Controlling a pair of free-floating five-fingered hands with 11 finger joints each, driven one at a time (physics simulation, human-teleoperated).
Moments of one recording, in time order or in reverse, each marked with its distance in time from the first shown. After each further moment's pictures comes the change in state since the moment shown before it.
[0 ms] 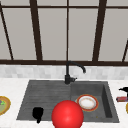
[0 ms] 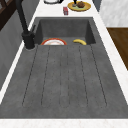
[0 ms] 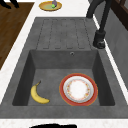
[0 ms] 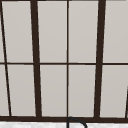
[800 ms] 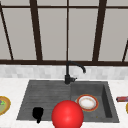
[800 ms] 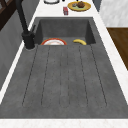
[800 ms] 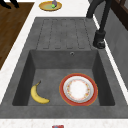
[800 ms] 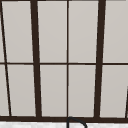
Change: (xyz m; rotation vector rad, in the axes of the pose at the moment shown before) left hand 0.000 0.000 0.000 0.000 0.000 0.000; right hand -0.123 0.024 0.039 0.065 0.000 -0.012
